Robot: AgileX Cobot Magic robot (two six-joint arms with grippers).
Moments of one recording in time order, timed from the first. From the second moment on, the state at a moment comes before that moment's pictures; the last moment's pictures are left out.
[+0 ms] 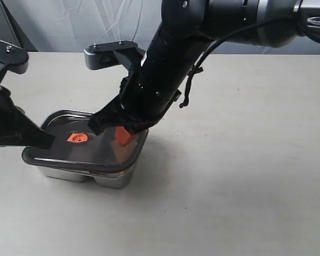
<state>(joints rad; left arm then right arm) -0.43 1.15 -0.78 0.32 0.81 -0.40 0.75 1.85 -1.47 0.45 1.00 -0.29</state>
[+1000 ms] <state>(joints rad) -0.21 1.27 -0.78 -0.09 0.96 0.01 0.82 1.93 -1.47 0.42 0.98 -0.28</state>
